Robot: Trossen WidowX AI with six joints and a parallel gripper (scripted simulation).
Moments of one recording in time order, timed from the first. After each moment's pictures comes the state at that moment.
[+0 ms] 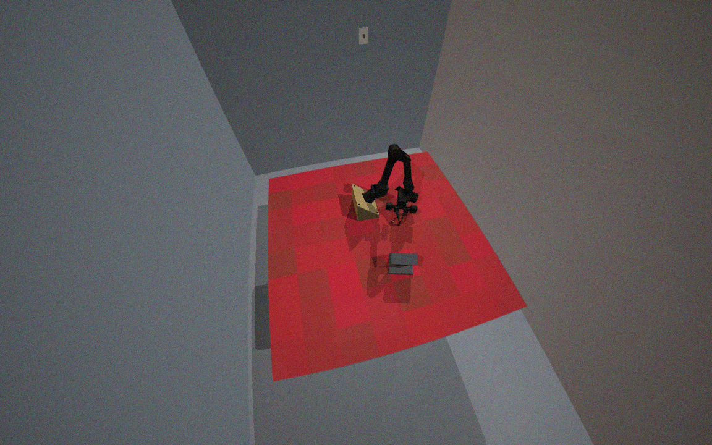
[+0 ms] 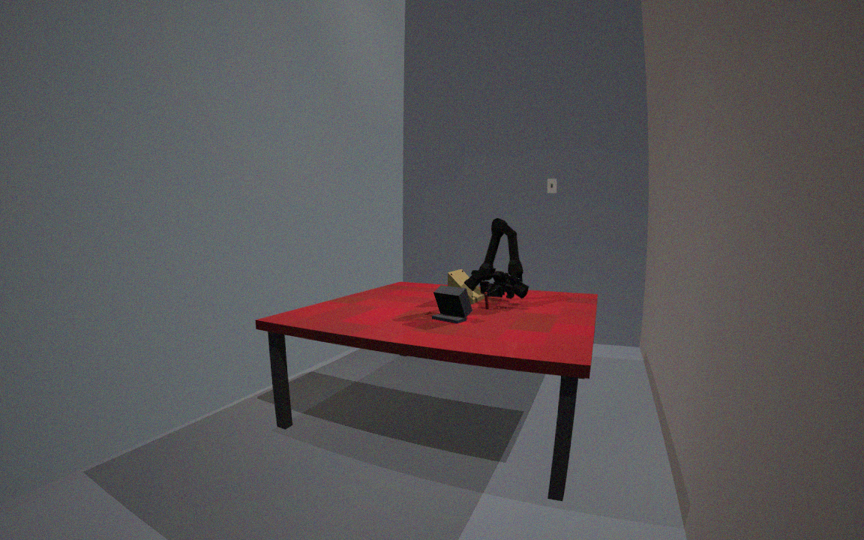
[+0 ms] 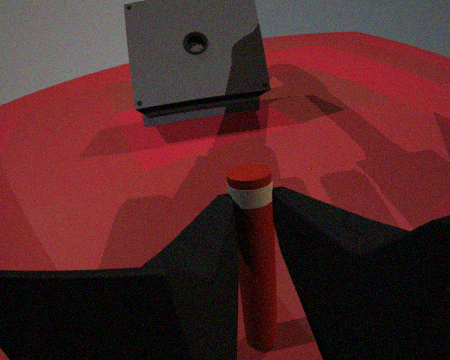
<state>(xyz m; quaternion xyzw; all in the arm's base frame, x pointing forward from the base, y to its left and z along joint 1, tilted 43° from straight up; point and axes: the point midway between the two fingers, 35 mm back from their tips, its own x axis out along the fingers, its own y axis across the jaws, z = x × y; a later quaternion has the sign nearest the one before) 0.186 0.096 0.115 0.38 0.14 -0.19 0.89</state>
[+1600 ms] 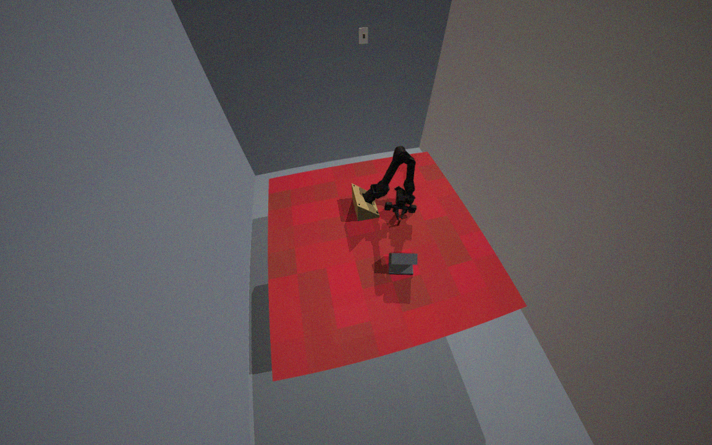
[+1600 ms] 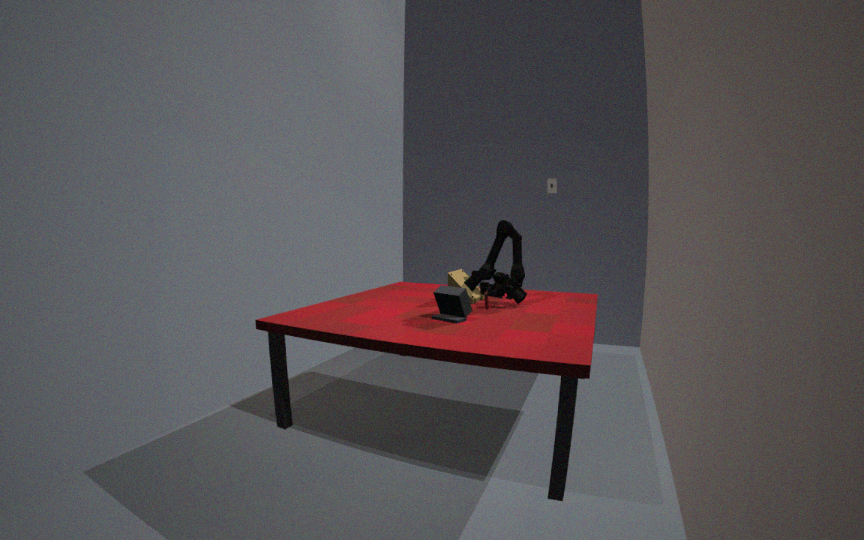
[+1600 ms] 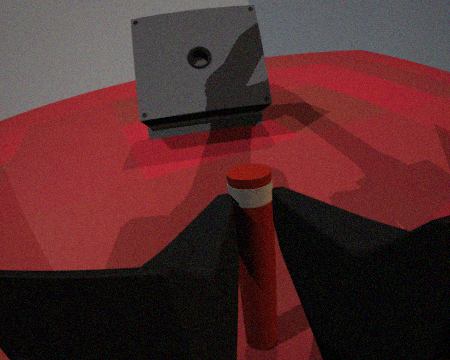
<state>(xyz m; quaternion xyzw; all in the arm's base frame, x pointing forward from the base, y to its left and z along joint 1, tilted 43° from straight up) 0.180 0.097 0.112 0.38 0.10 -0.20 0.90</state>
